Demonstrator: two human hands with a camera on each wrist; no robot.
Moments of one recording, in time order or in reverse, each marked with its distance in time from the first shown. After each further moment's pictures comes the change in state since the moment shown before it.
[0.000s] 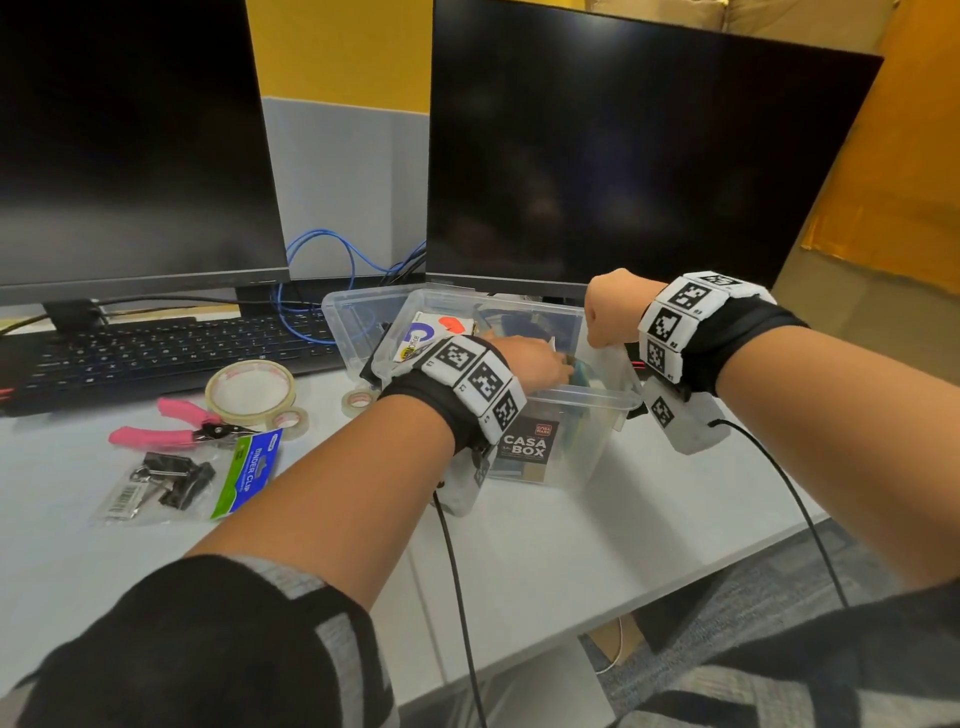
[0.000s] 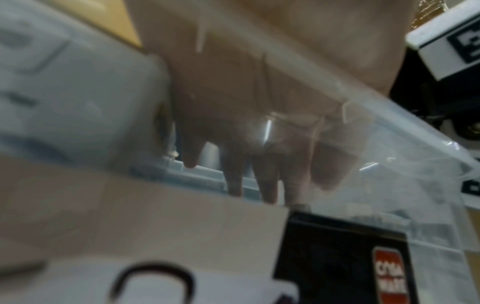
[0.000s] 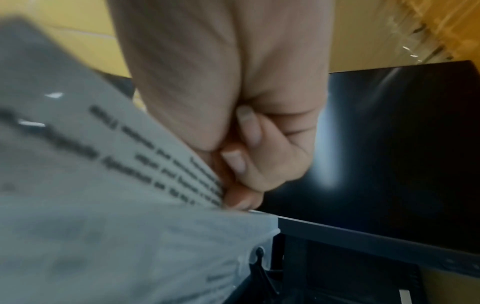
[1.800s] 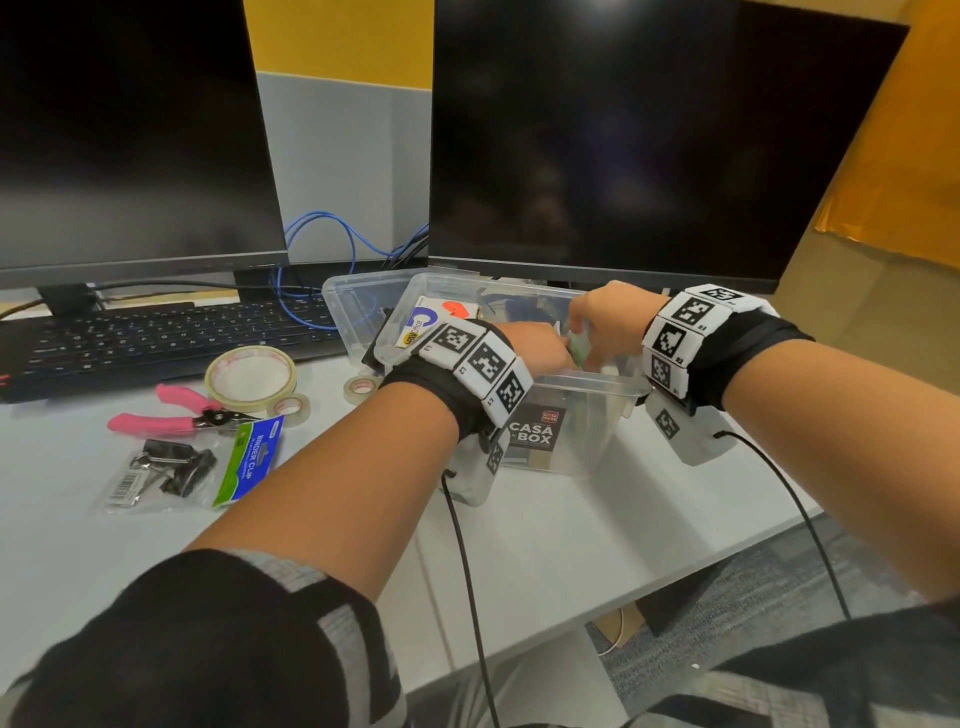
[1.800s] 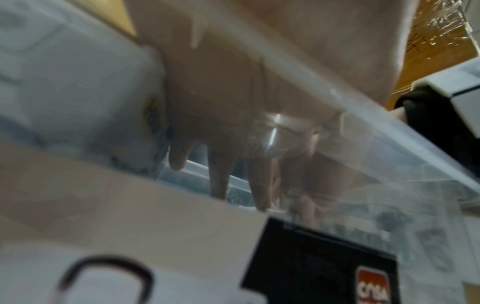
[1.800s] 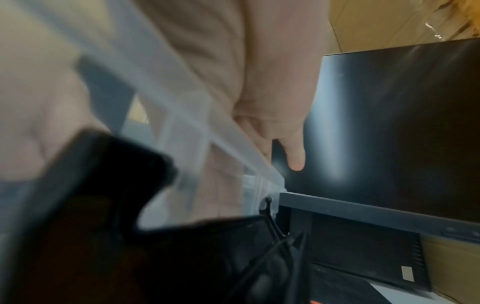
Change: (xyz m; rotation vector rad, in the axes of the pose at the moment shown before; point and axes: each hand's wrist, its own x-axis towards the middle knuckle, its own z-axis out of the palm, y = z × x) left_hand 0.014 0.000 0.005 0.097 -0.007 0.004; right_hand 0.009 0.000 0.031 -0.102 -0.060 -0.117
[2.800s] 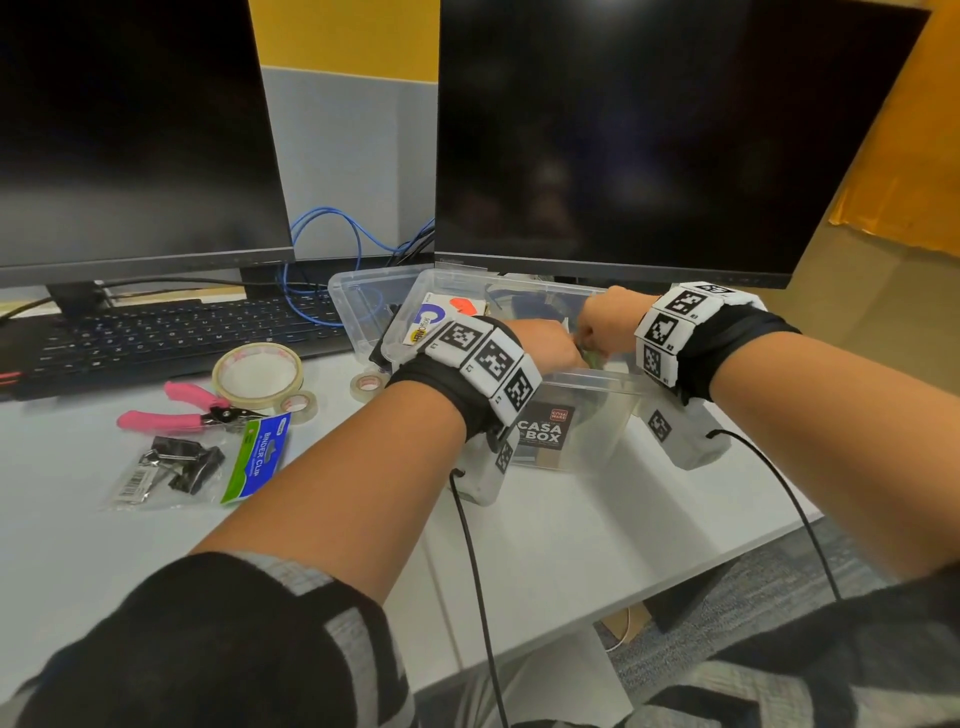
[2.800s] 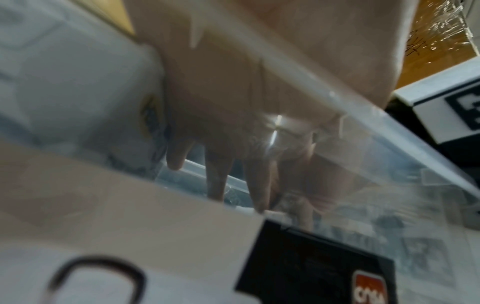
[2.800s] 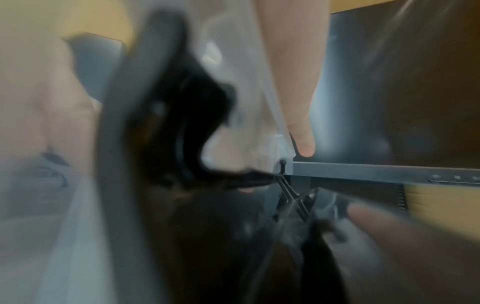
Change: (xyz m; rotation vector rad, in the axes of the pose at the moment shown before) left_hand 0.005 -0.001 0.002 -0.003 -0.023 0.034; right_hand 0.013 -0.013 0.003 -0.147 -0.075 0.016
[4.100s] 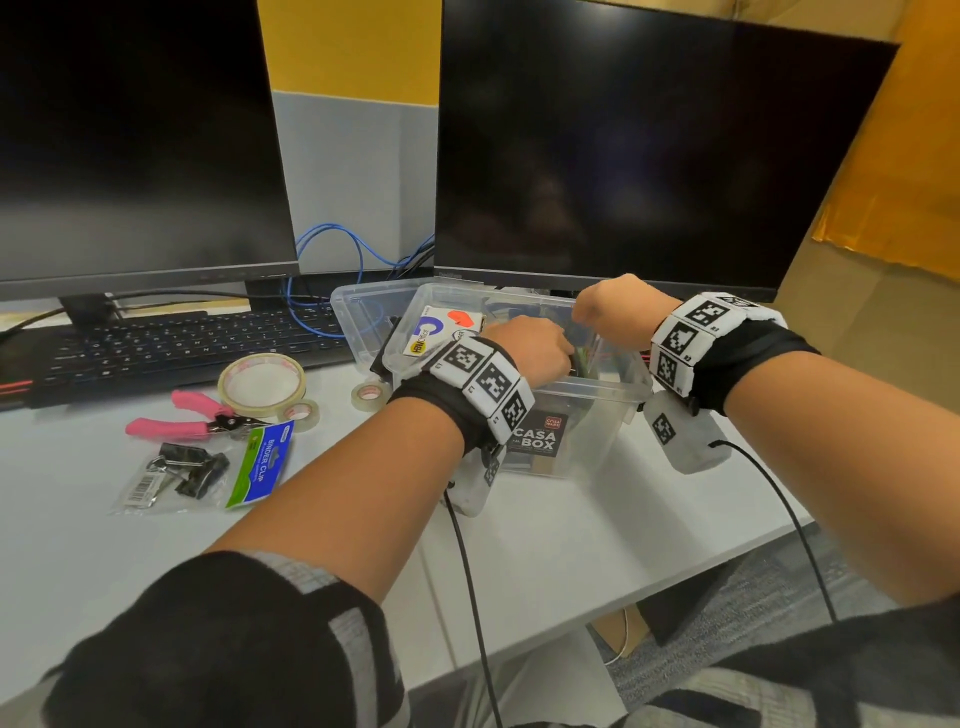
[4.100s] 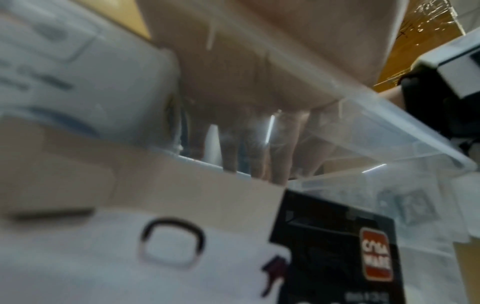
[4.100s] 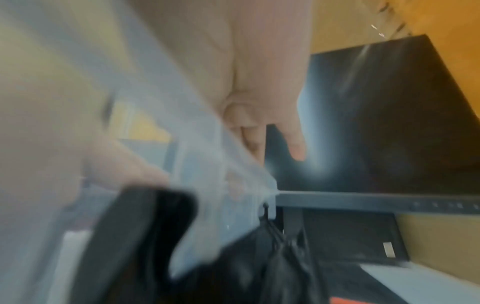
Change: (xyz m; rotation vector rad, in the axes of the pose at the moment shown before) left_hand -0.011 -0.010 0.000 0.029 0.213 0.052; right_hand -0.015 0.016 -0.016 0.165 0.117 0.002
